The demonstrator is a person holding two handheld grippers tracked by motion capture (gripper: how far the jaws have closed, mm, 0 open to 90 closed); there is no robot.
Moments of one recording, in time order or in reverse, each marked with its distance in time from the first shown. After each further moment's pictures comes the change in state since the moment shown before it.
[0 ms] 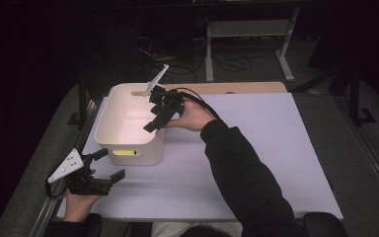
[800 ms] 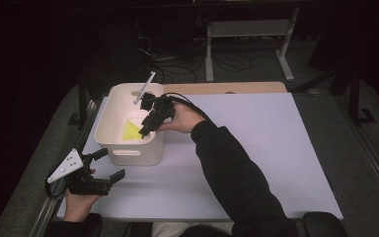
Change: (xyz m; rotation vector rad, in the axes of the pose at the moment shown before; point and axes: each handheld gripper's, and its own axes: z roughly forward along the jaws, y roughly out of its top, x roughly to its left) left arm 0.000 0.000 -0.001 -0.005 -0.004 0.002; right arm -0.002 0.009 0.034 0.079 0.082 -0.053
